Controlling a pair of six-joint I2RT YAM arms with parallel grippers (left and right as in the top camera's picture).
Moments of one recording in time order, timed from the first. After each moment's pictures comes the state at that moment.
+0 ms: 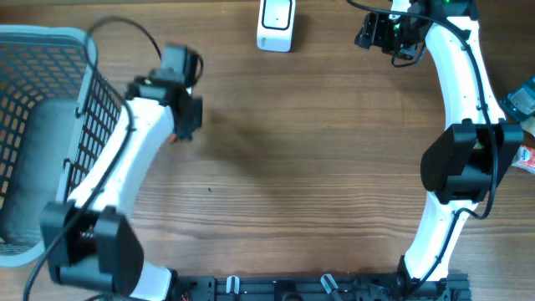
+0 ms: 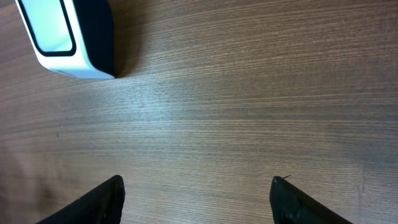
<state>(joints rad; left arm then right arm) -0.20 1.67 1.33 -0.92 -0.25 -0.13 0.01 2.19 2.12 -1.09 -0.28 0.20</state>
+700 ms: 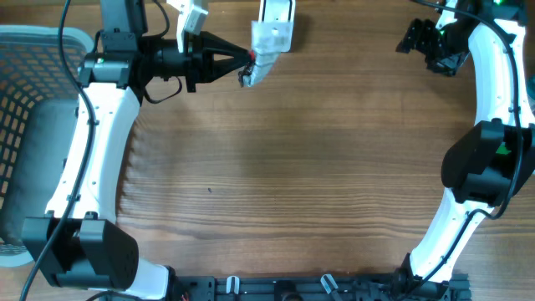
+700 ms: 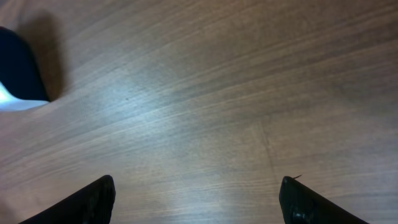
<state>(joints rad) -0.06 1.68 1.56 -0.58 1.44 0.29 -0.17 2.19 2.12 -1.21 -0.24 0.25</state>
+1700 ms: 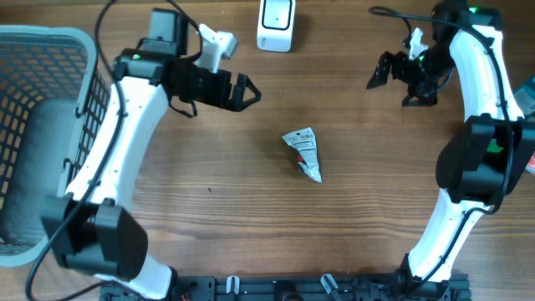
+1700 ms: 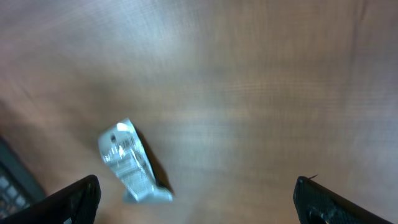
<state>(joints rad) -0.19 1.75 1.57 -0.97 0.56 0.10 -0.12 2.19 1.98 -1.45 -0.39 0.10</state>
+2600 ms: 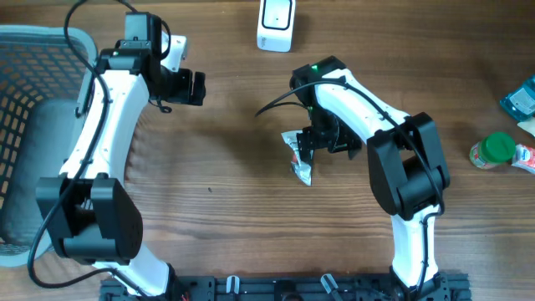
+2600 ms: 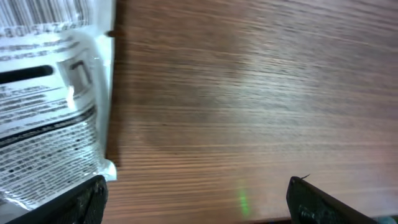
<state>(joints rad) -0.05 1.82 1.54 -0.93 0.10 0.10 0.46 2.19 1.66 -1.44 0.04 0.34</state>
